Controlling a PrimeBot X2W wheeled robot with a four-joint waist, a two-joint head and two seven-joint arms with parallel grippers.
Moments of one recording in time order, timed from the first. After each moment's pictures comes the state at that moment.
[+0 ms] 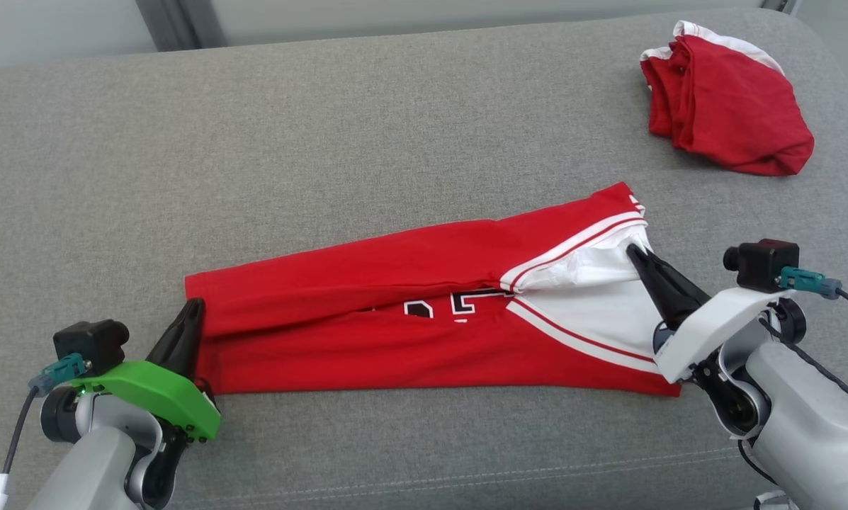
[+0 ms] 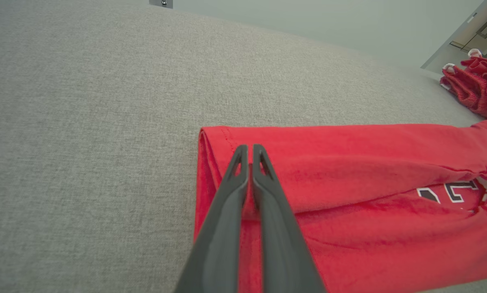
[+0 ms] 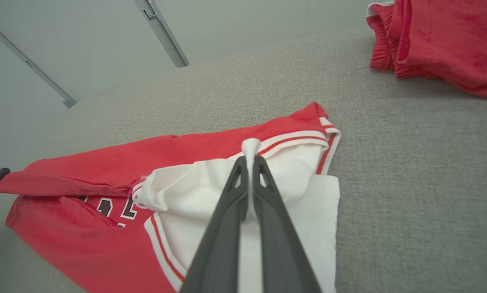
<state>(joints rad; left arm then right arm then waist) -0.34 0.30 -0.51 0.55 -0.84 -0.12 -0.25 -0.42 -0.40 0.74 0.55 0.88 0.12 -0.25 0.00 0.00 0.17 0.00</state>
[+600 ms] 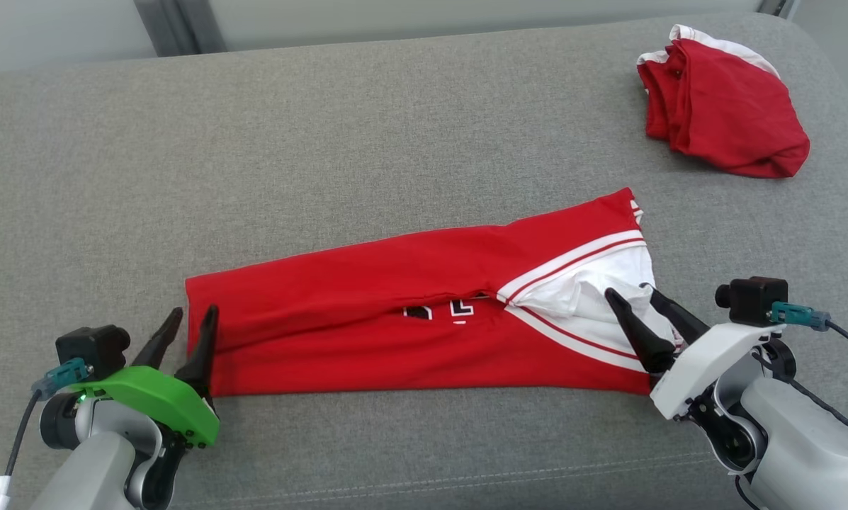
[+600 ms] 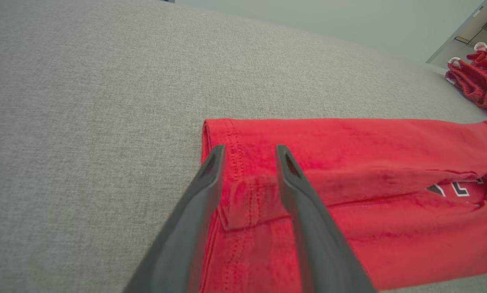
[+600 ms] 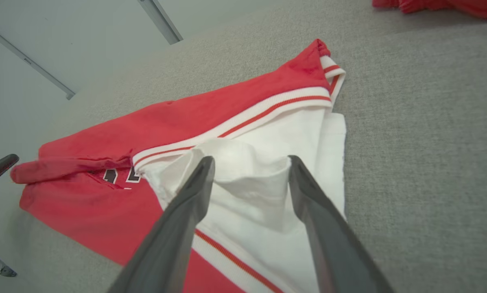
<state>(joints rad) -0.34 0.30 -0.52 0.56 -0.84 -0.12 -0.25 -0.36 -0.40 0.80 0.54 0.97 0.12 -0.25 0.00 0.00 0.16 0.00</state>
